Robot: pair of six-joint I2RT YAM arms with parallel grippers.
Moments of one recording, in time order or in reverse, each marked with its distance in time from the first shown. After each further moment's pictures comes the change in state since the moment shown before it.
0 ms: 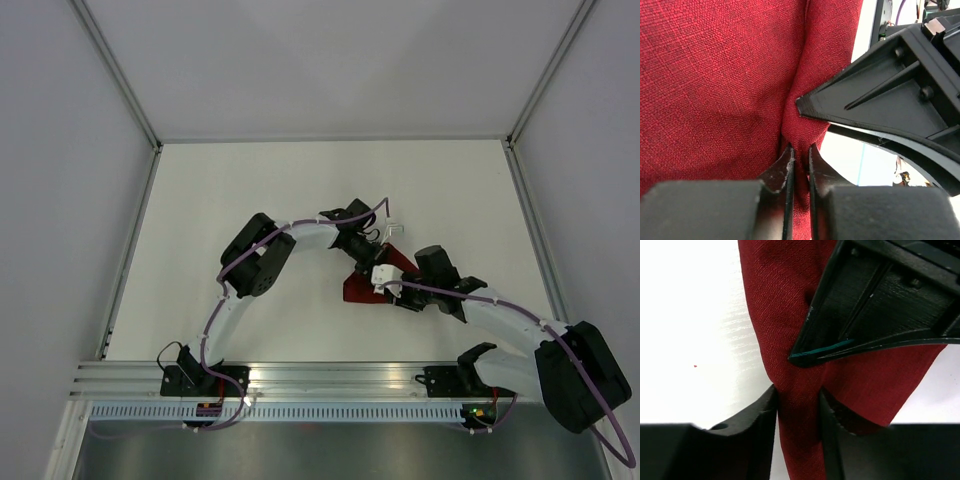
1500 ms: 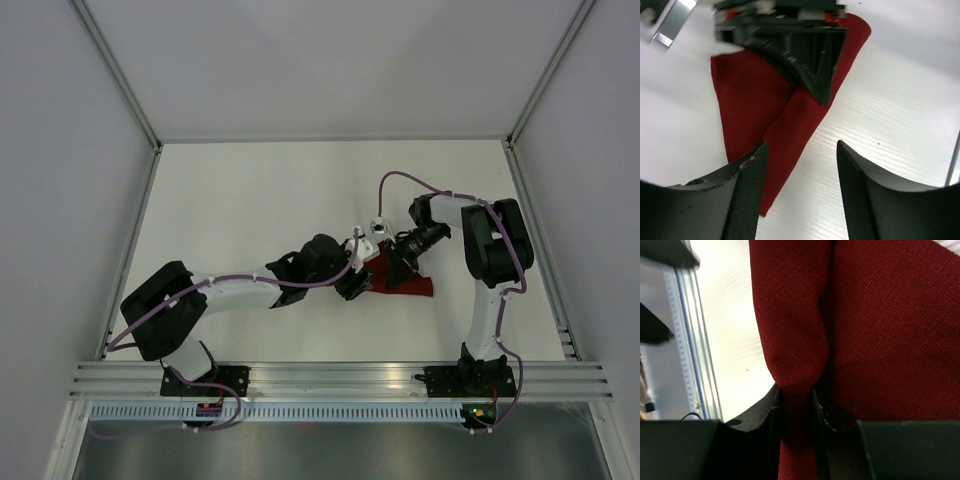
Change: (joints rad) left arm -0.145 -0.758 -0.812 0.684 -0.827 0.136; right arm -0.275 0.933 0.835 -0.862 -0.520 -0.206
